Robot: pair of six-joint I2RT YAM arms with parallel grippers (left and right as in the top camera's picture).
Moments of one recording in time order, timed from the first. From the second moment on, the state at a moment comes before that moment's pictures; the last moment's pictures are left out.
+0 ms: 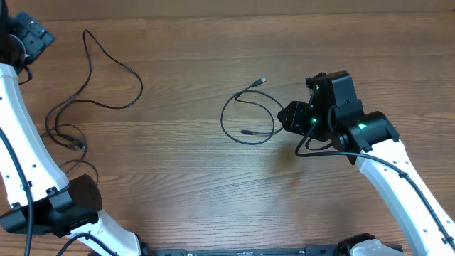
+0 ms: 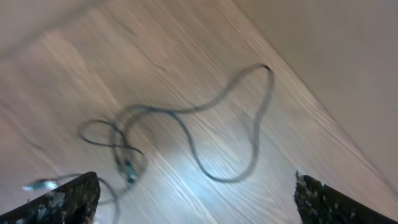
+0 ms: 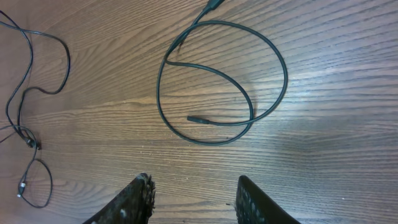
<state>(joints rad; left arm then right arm) 0.39 1.91 2.40 -1.42 -0.10 -0.52 0.31 1.34 1.13 -0.77 -0.24 0.57</state>
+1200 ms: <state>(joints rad) -0.45 2.44 2.40 -1.47 0.39 -0.43 -0.04 1.34 1.13 -1.06 -0.12 0.56</state>
